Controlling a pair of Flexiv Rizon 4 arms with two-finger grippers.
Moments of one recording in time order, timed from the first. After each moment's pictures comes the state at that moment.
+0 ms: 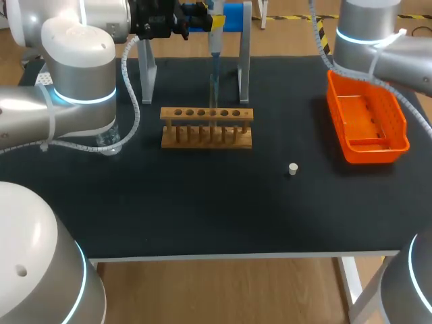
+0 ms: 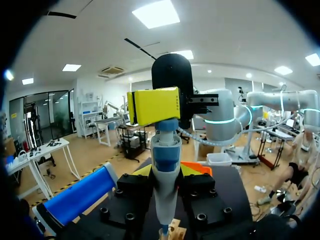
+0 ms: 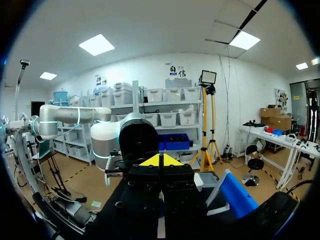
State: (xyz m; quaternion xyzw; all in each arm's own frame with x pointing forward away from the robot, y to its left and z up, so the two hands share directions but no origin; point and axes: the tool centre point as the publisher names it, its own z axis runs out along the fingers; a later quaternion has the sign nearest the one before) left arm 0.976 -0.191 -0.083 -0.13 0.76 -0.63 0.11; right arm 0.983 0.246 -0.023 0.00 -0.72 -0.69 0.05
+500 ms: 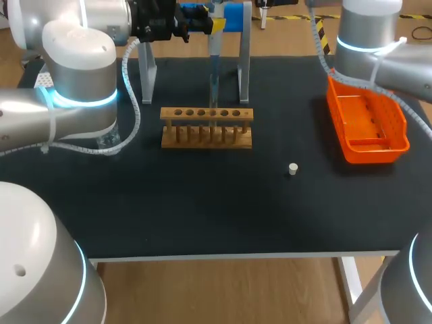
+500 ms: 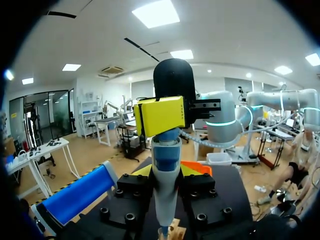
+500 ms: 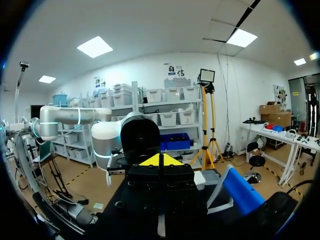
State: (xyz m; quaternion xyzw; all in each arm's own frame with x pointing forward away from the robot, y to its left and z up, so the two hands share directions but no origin) left arm 0.975 -0.191 -0.087 -0.13 0.76 -0.63 0.11; right arm 0.977 0.244 -0.034 0.00 -0.72 -0.69 0.05
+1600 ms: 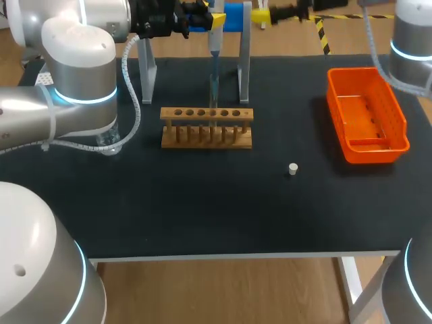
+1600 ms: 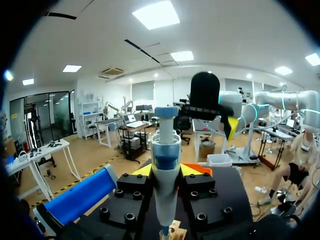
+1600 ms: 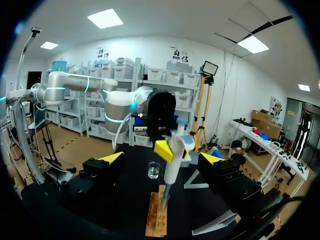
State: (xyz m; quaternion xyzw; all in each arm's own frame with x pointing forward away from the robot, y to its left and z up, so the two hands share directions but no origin) left arm 0.977 -0.191 -0.080 -0.13 0.76 -0.63 0.12; right arm 0.945 0.148 -0.060 0.04 -0.79 -0.61 -0.04
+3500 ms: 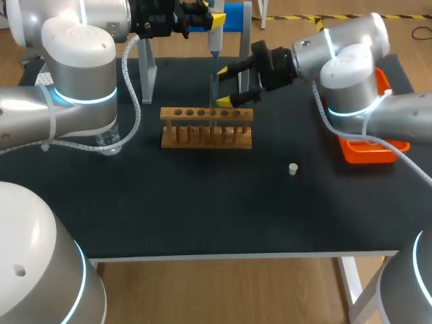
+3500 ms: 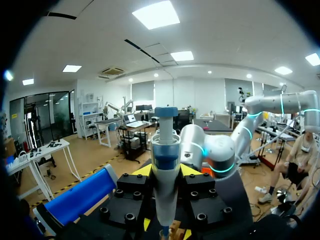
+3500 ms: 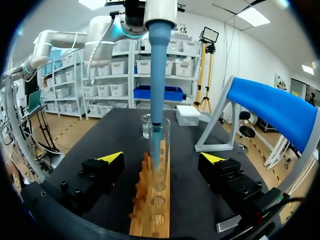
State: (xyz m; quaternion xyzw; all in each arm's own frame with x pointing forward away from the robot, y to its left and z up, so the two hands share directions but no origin) left arm 0.977 -0.191 -0.080 -0.13 0.76 -0.63 0.12; right arm 0.983 0.219 -0.292 0.02 -0.84 -0.55 -0.02
